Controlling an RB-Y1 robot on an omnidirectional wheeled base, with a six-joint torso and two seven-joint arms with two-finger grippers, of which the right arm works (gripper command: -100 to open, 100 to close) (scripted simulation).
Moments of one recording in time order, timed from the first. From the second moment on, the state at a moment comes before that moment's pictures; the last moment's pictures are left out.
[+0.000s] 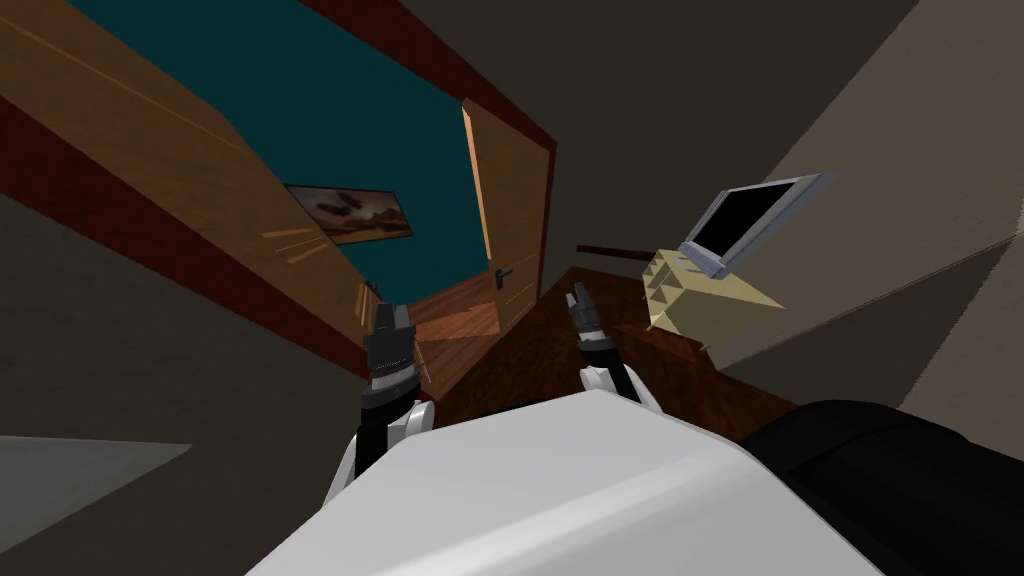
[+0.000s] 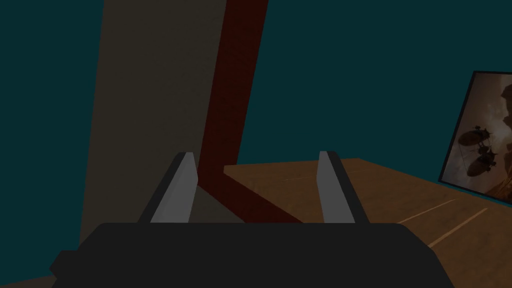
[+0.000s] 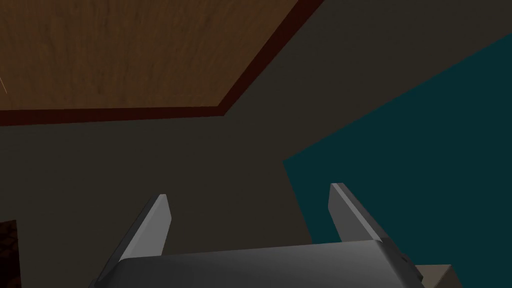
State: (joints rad) arm 0.48 -0.10 0.02 -2.18 0.03 -0.43 0.05
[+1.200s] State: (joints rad) arm 0.47 -0.24 0.05 -1.98 0.11 -0.51 -0.18
